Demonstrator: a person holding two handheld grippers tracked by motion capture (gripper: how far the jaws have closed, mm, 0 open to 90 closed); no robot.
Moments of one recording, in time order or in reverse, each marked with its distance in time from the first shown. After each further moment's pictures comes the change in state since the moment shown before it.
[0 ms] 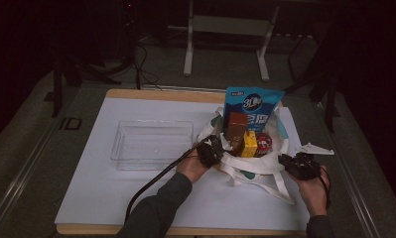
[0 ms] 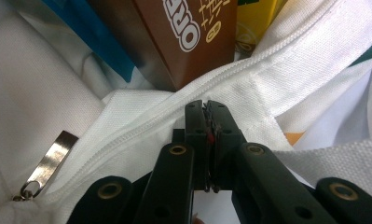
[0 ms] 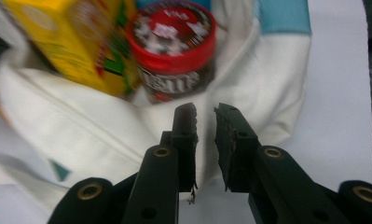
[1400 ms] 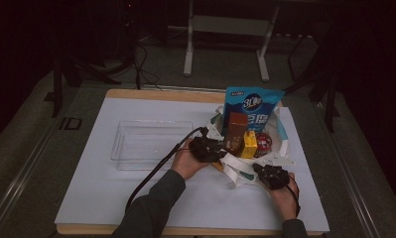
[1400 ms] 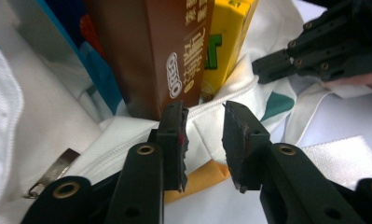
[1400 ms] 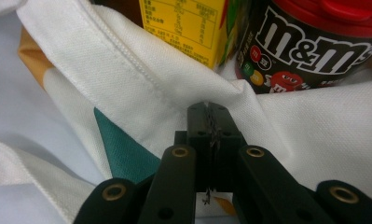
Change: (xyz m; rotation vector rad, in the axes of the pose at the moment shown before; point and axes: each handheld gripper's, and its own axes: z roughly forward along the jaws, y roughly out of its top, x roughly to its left) left arm 0.022 -0.003 -0.038 -0.202 -0.182 -0.115; right arm 0.059 -0.031 0.055 0.001 0.059 -0.155
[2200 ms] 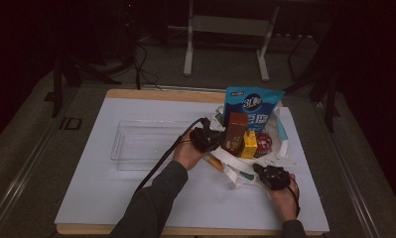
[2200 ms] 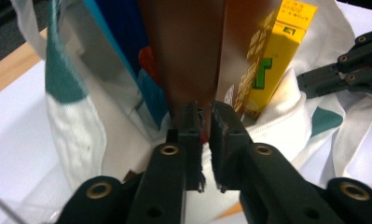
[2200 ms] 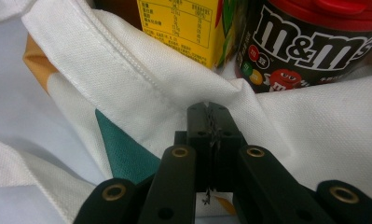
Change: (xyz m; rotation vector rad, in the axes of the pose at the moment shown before) left arm 0.014 0.020 0.003 0.021 0.117 0.036; right arm -0.003 -0.005 0.000 -0.033 0.022 0.035
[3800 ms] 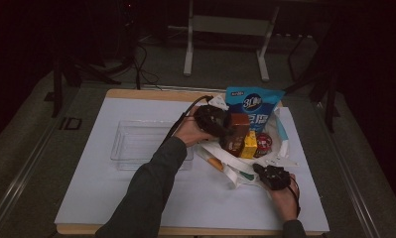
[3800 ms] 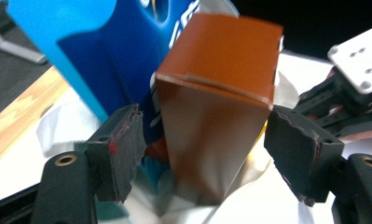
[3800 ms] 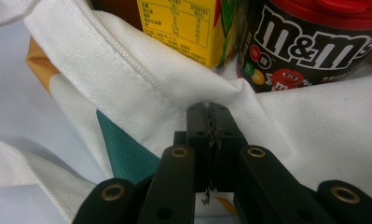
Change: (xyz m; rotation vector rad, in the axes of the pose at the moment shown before) left arm 0.040 0.047 -0.012 -0.121 -0.213 0.090; right arm -0.001 0.000 0.000 -0.003 0.012 0.010
